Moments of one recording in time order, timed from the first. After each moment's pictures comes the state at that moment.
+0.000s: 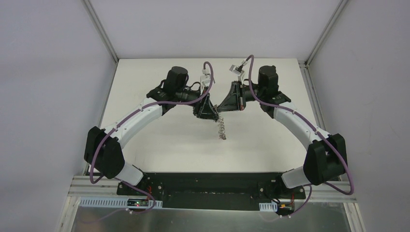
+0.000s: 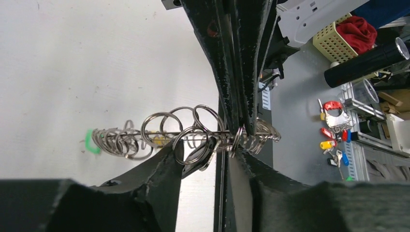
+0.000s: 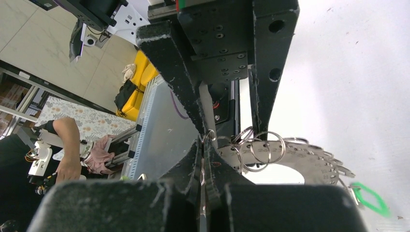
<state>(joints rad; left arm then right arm) -0.56 1.49 1.24 -0.27 1.02 -0.08 0.41 1.45 1.10 0.11 -1.35 0.50</state>
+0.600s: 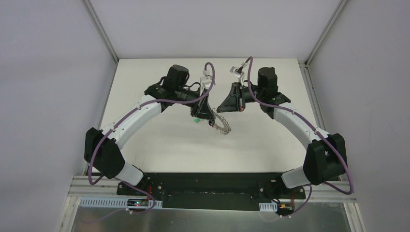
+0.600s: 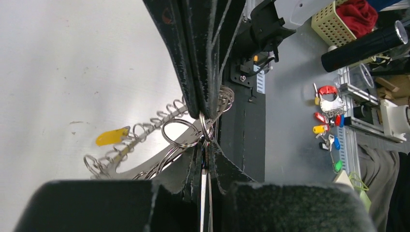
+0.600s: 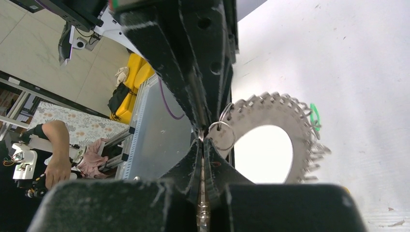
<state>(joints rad) -0.56 1.49 1.30 -0.46 1.02 0.00 0.40 1.45 1.09 0.08 -1.32 0.47</state>
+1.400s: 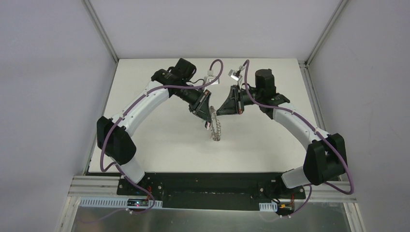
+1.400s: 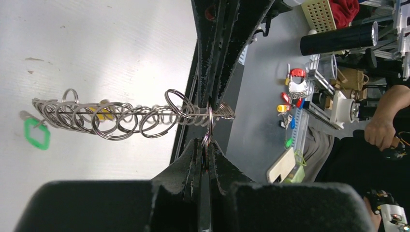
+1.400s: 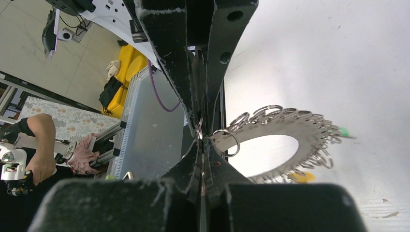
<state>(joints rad) -0.56 1.67 1.62 -1.01 0.97 0.11 0.41 1.45 1.09 -0.05 -1.29 0.32</state>
